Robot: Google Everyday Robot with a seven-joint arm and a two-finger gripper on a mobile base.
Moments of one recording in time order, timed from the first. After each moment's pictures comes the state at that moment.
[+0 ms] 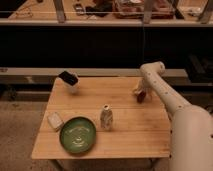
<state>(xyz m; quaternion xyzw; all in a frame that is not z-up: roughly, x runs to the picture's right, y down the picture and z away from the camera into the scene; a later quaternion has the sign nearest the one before) 0.267 0.037 0.976 -0.23 -0.13 -0.50 0.82</state>
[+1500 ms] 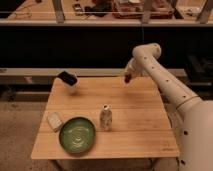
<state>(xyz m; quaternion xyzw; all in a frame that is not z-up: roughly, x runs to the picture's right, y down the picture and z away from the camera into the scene) 0.110 -0.121 0.851 -0.02 -0.16 -0.58 0.80</state>
